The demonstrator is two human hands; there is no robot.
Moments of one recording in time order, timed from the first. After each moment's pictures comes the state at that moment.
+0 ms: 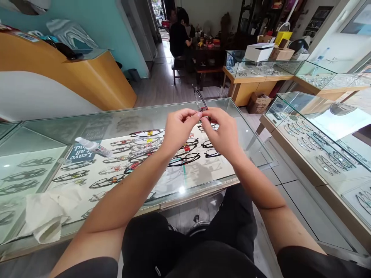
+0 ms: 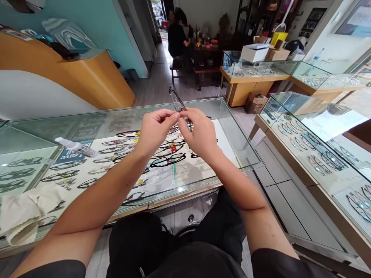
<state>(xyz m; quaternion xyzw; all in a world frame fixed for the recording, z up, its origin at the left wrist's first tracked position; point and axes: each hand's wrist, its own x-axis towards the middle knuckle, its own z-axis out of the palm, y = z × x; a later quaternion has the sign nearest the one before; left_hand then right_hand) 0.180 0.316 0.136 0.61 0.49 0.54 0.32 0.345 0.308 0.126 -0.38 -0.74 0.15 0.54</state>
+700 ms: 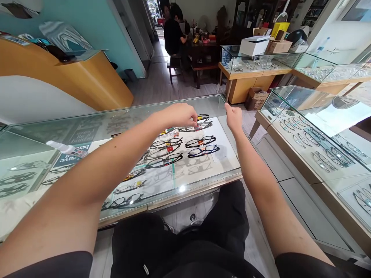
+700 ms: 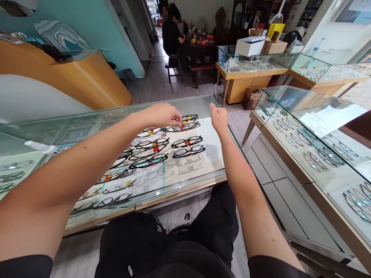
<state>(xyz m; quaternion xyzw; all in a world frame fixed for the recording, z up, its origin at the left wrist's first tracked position) 0.220 0.418 0.158 0.87 0.48 -0.09 0.06 0.466 0.440 0.049 -0.57 -0.54 0.27 0.55</state>
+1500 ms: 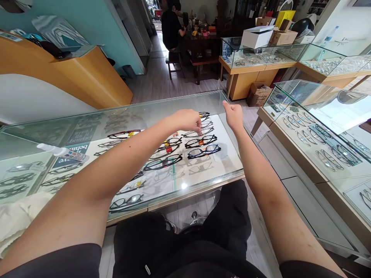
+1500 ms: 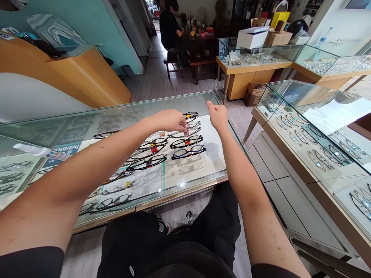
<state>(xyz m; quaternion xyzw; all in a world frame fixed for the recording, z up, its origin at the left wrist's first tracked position) 0.242 0.429 0.123 0.85 0.50 -0.14 0.10 0.462 0.443 0.049 -0.57 -0.57 0.28 0.53</state>
